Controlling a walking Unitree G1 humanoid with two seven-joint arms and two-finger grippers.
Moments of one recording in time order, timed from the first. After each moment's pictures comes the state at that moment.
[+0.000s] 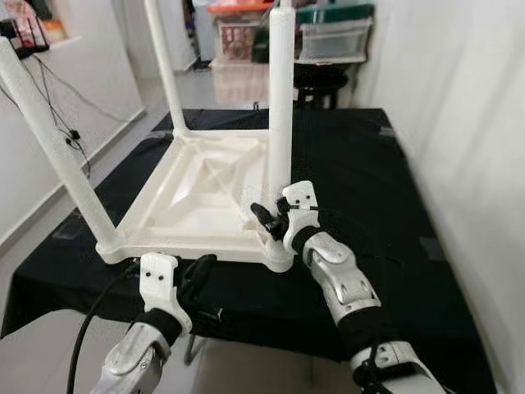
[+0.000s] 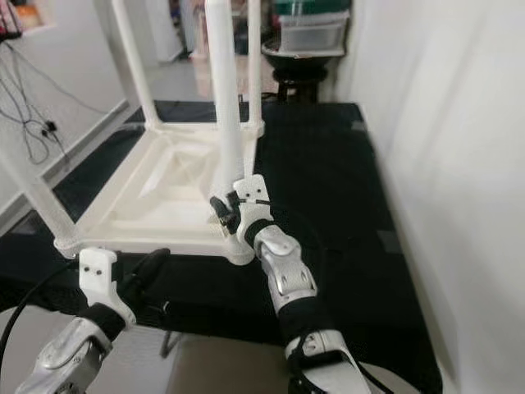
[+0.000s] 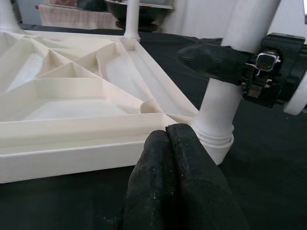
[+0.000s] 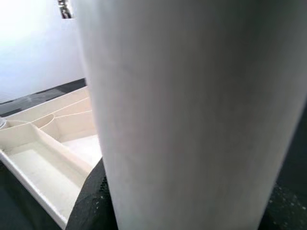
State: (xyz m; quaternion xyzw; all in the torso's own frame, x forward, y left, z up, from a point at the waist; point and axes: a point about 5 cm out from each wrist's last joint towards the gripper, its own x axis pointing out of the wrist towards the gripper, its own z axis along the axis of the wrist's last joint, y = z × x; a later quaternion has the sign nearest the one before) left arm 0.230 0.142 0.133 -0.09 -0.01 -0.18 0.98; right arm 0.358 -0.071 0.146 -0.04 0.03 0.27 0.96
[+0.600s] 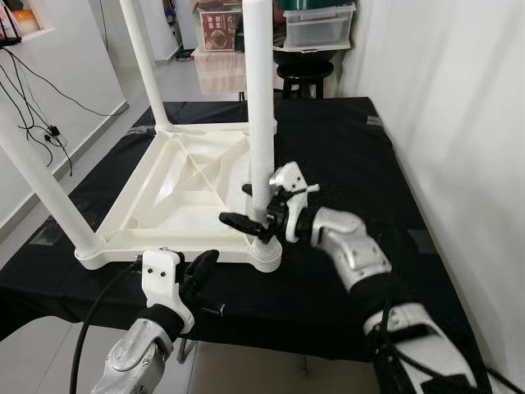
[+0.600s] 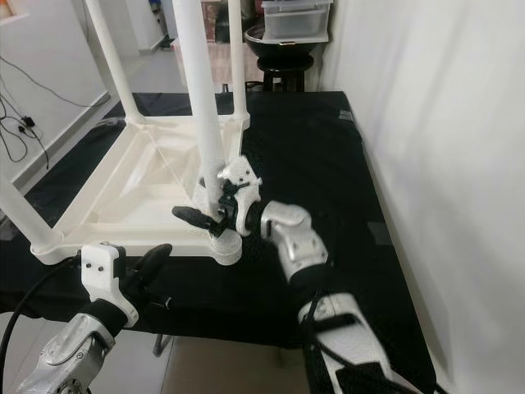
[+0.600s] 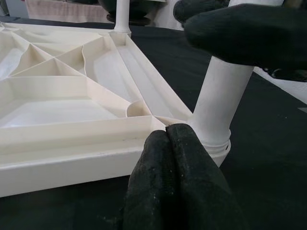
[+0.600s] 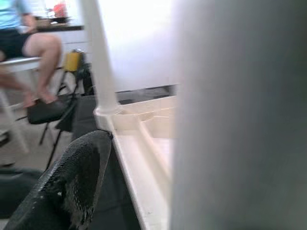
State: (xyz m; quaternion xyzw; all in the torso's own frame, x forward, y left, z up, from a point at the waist) left arm 0.233 0.141 0.135 -0.09 -0.02 -0.18 0.98; right arm 0.359 -0.066 0.184 -0.05 -0.01 0.55 0.83
